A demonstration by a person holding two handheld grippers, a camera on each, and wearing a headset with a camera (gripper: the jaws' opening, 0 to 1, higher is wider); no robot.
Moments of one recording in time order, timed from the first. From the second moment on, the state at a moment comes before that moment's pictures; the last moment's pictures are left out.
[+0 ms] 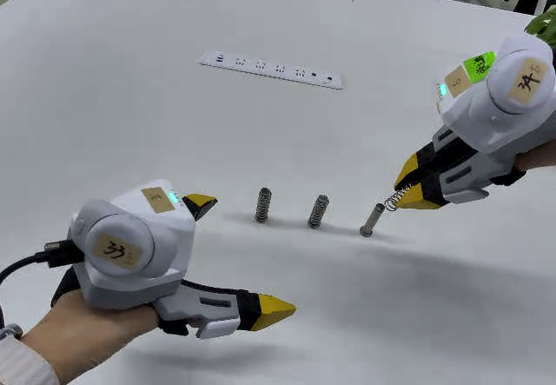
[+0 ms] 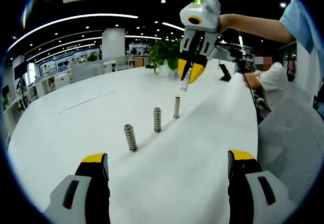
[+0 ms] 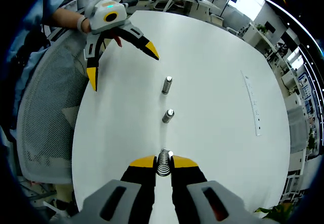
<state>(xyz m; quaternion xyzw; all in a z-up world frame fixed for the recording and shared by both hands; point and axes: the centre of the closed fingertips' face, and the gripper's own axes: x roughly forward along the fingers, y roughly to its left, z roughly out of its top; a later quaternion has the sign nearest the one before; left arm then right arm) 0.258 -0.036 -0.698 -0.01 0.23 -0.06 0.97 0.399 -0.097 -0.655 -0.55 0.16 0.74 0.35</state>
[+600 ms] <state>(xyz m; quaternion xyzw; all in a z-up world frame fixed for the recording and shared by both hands) 0.258 -0.042 -0.700 0.00 0.24 -0.07 0.97 0.406 -0.086 -0.670 -0.61 0.17 0.73 0.28</state>
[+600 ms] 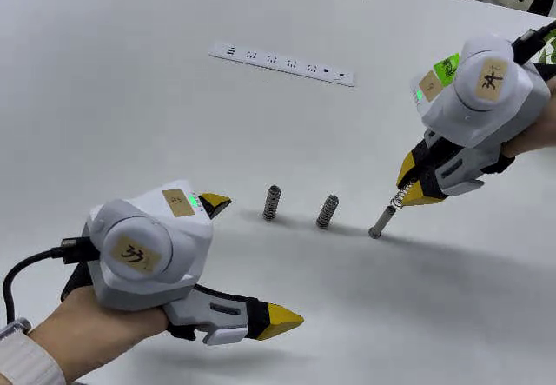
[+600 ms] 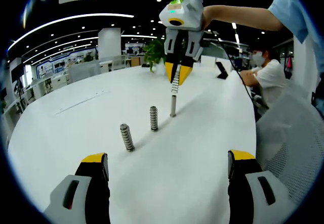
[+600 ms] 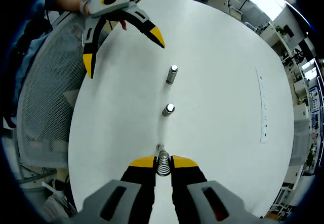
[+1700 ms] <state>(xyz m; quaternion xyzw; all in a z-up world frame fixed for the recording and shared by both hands) 0.256 -0.034 -0.700 -0.01 0.23 -0.07 0.97 0.406 -0.085 -0.694 -0.63 0.18 0.72 0.25</state>
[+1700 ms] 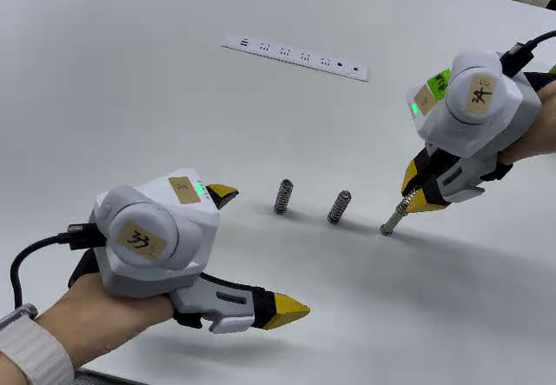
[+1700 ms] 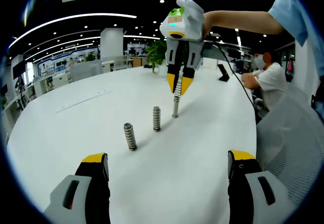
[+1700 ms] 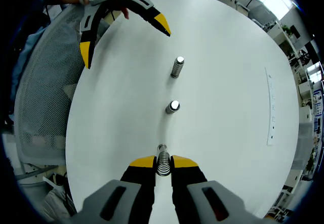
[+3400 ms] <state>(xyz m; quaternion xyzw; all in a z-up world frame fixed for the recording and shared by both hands) 0.252 -0.038 -0.710 -0.03 0.25 -0.07 0.97 0.402 -0.087 -0.741 -0.64 0.20 0.70 0.24</state>
